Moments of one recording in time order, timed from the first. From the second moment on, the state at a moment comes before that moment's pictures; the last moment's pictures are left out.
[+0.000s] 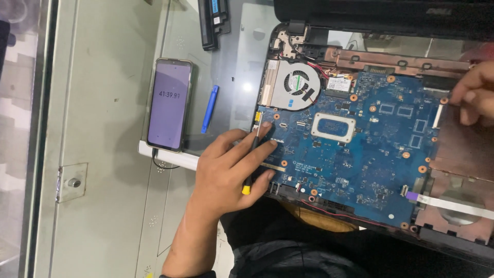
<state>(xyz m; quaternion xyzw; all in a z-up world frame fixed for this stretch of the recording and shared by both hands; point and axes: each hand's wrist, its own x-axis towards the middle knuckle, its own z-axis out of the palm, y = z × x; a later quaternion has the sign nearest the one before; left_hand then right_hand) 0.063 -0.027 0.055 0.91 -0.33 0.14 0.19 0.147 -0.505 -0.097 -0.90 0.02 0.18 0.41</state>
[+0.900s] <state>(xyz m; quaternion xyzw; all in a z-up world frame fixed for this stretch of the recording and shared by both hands) 0.078 -0.054 0.073 0.90 -0.39 0.06 0.18 0.161 -0.460 -0.007 -0.91 -0.01 0.22 0.36</state>
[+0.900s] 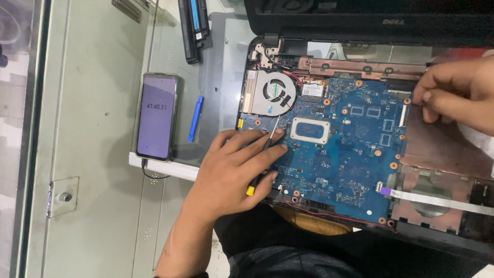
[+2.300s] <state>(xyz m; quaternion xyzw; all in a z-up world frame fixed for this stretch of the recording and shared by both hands) 0.069 -0.025 0.052 0.90 -0.09 0.05 0.42 0.160 -0.468 -0.038 -0.90 0.02 0.18 0.39</state>
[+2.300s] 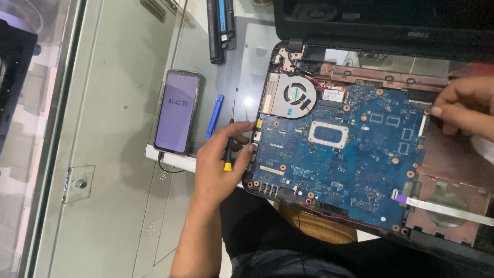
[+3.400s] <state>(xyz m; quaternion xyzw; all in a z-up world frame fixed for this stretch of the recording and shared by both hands) 0.086 -0.031 0.058 0.82 0.09 0.02 0.56 0.177 -0.435 0.017 -0.97 -0.11 0.19 0.00</state>
